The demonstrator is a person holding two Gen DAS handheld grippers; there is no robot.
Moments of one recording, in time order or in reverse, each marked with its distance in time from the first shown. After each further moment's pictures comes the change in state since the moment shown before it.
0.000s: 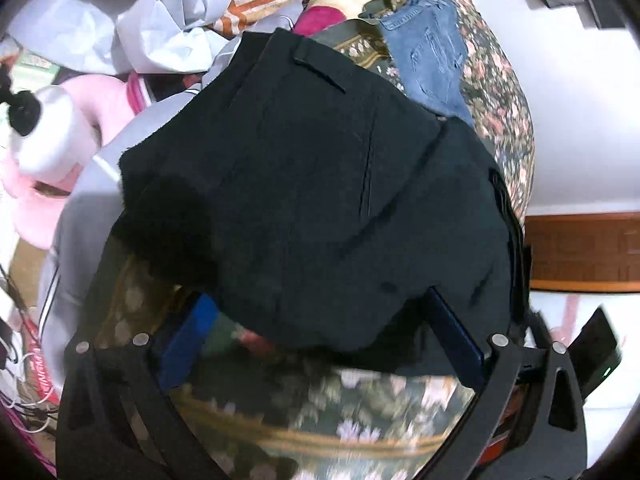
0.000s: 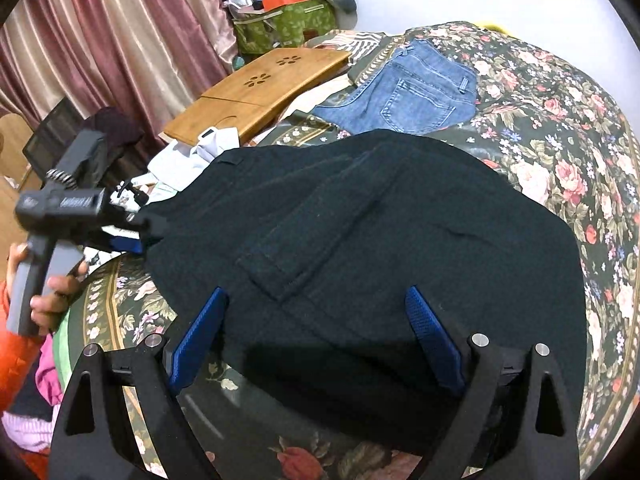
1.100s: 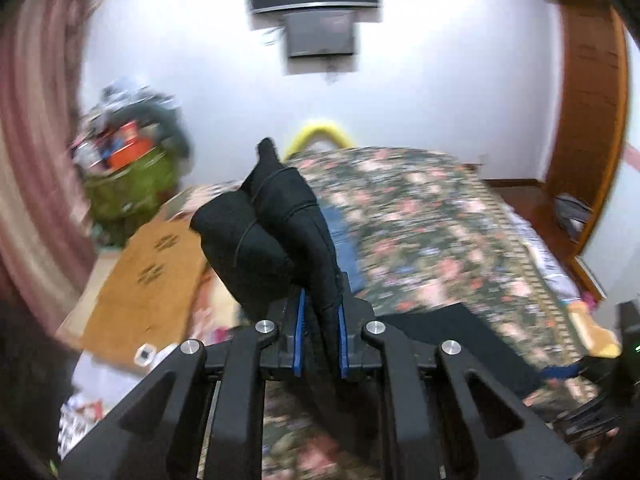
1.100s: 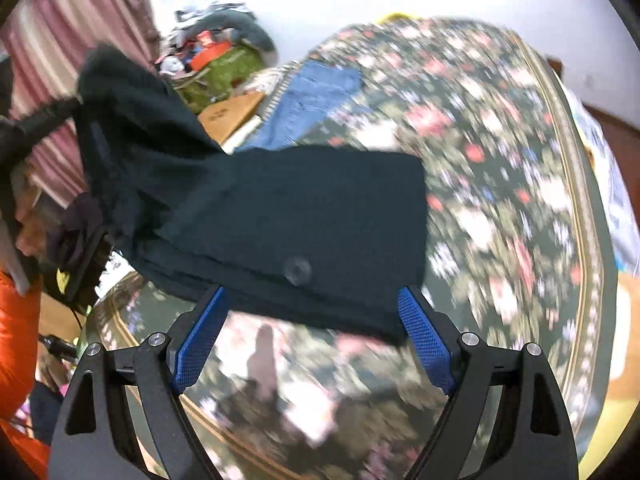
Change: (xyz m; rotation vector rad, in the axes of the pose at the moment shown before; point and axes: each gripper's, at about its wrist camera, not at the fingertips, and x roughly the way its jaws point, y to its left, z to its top) left arm -0.081 -0.297 -0.072 0.874 -0.708 0.279; right arm -0.092 -0.100 -0.077 0.332 -0.116 -0.028
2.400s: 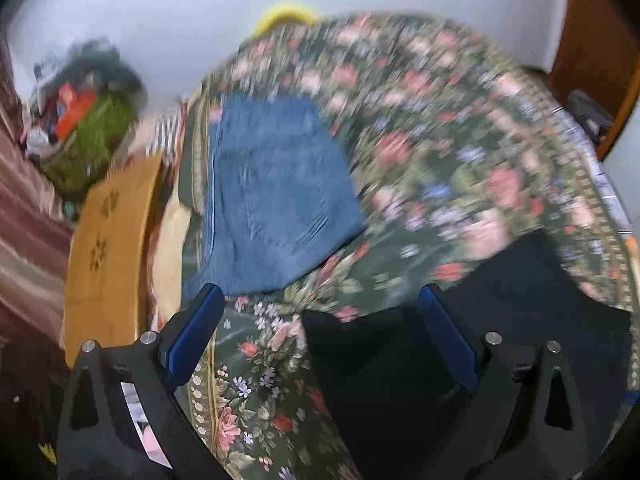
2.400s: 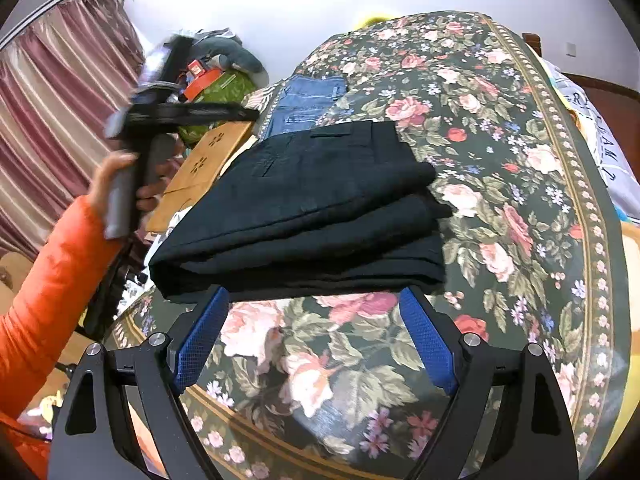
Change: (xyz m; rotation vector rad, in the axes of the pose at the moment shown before) left arm 0.233 -0.004 -0.019 0.128 0.470 0.043; right arm -0.017 -0.007 -0.013 0.080 -0.070 0.047
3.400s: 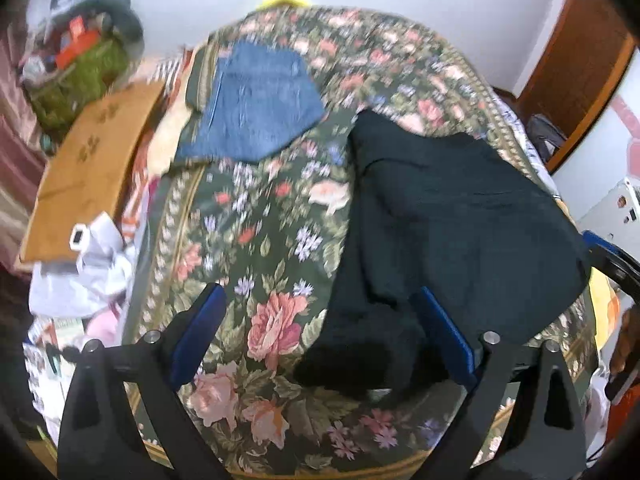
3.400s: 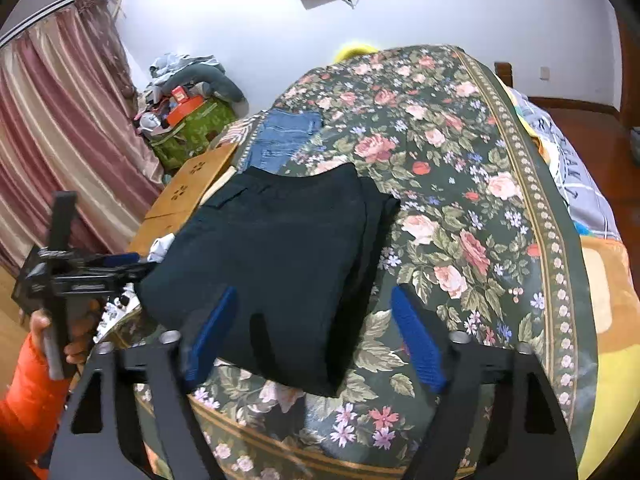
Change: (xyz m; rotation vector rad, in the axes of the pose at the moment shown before) left arm -0.117 0.001 -0.169 -0.115 -0.048 -0.202; right arm -0.027 -0.007 -0.001 0.014 -0.111 -0.097
